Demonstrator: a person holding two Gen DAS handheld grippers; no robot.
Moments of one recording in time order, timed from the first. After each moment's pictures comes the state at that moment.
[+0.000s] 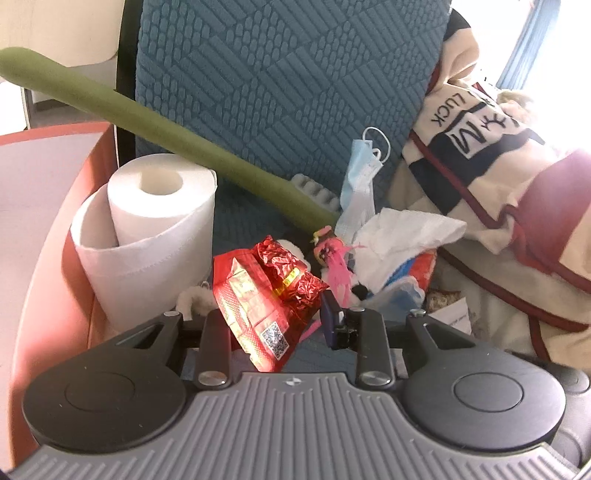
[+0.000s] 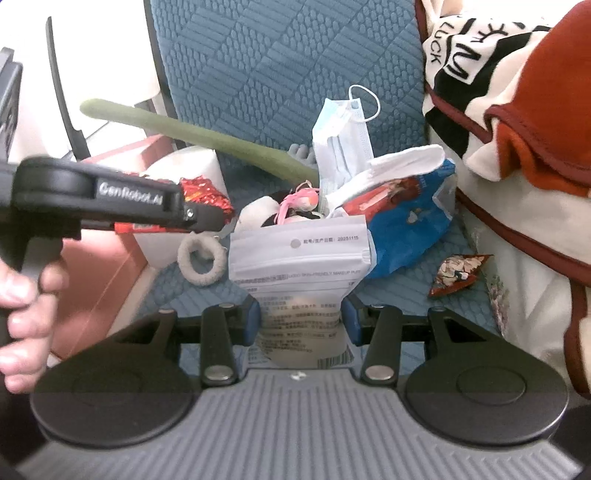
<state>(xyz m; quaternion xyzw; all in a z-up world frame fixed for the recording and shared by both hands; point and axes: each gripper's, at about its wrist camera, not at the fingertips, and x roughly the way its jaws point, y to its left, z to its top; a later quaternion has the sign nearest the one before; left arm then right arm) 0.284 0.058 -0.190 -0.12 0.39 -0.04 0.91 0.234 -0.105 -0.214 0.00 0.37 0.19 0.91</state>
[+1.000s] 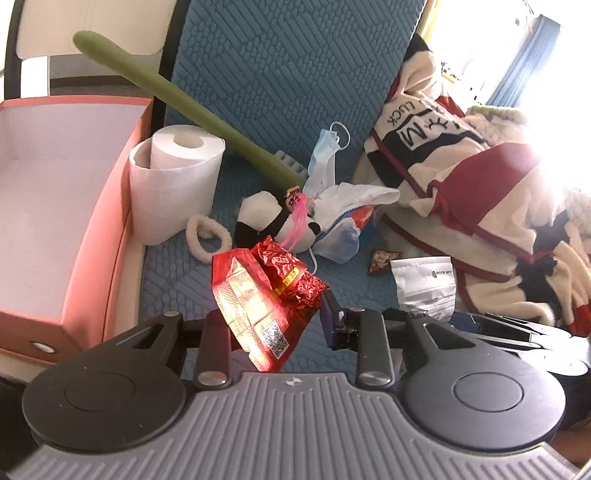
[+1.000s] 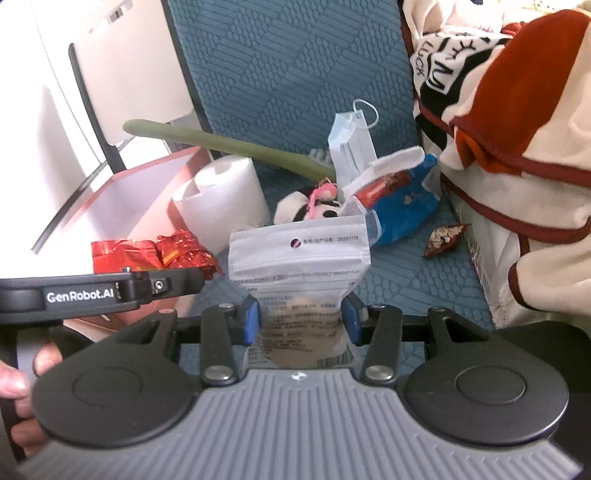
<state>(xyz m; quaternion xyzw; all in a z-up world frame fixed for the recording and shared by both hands) 0.158 0.055 -0.148 -0.17 0.38 -0.06 0.91 0.163 -0.118 -0.156 0.04 0.39 0.20 0.90</state>
